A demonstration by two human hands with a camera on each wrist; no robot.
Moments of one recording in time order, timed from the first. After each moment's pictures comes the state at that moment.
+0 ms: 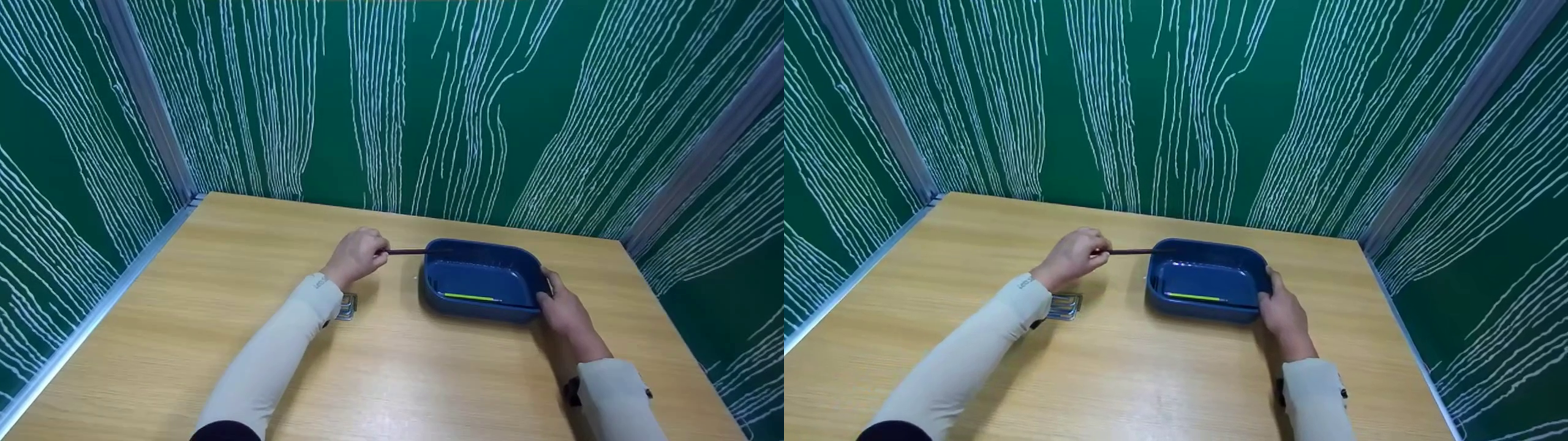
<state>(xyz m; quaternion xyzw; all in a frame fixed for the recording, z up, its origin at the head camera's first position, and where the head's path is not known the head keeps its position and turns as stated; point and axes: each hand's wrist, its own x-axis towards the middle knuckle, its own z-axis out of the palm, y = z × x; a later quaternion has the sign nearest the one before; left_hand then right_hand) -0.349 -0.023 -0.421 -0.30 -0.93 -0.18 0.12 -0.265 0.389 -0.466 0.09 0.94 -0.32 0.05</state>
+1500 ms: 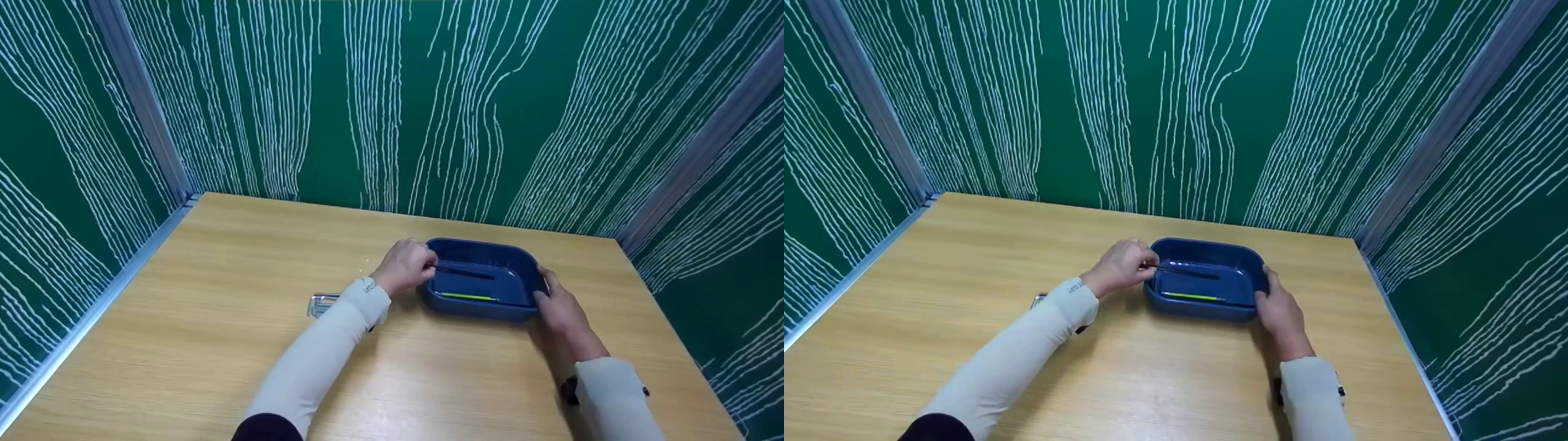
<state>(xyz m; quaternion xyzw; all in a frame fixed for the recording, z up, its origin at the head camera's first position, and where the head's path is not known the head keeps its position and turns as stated) -0.340 0.065 -0.427 -0.37 -0.91 -0.13 0.09 -0.261 0.387 -0.465 0.10 0.93 -0.35 0.06</state>
